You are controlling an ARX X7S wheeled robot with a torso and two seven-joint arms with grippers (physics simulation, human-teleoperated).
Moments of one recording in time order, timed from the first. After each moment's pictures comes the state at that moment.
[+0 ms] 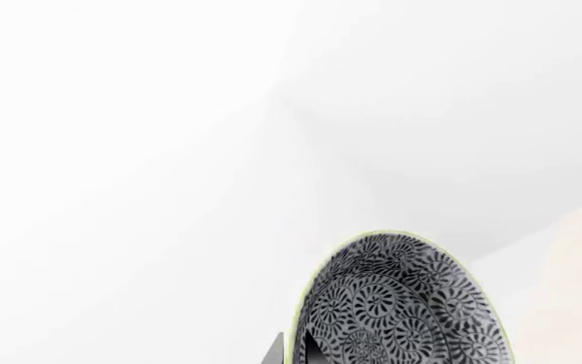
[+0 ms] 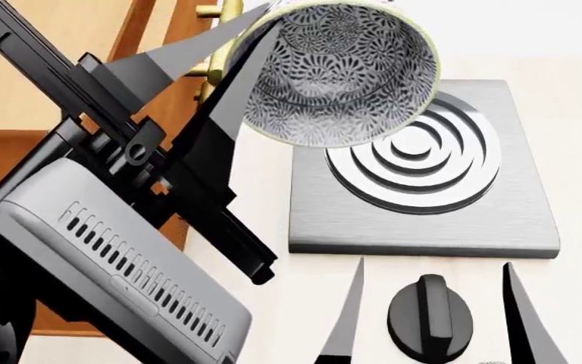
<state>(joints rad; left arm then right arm) -1.10 -0.41 0.83 0.61 -0.11 -0.56 -0.07 0.09 0.65 -0.53 -0.91 0.28 0.24 0.85</state>
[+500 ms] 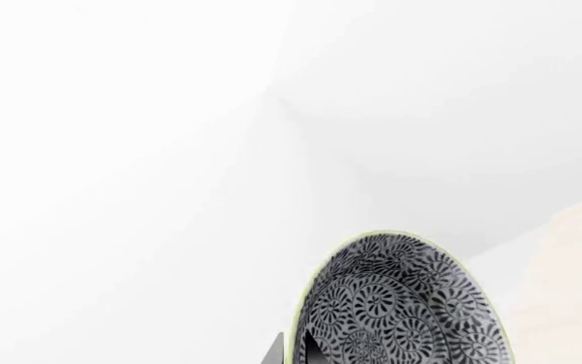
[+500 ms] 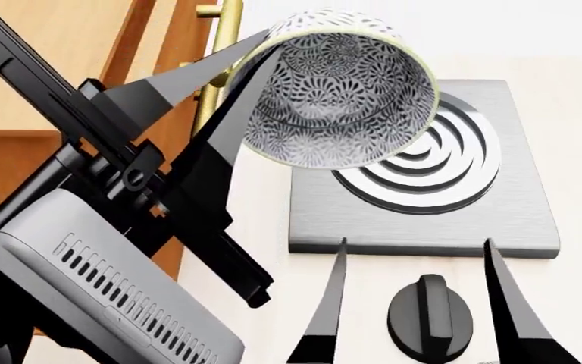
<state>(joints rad) -1.07 -0.43 0.84 0.63 -0.11 -0.54 -0.08 0.18 0.64 -0.53 -0.92 0.34 0.32 0.83</state>
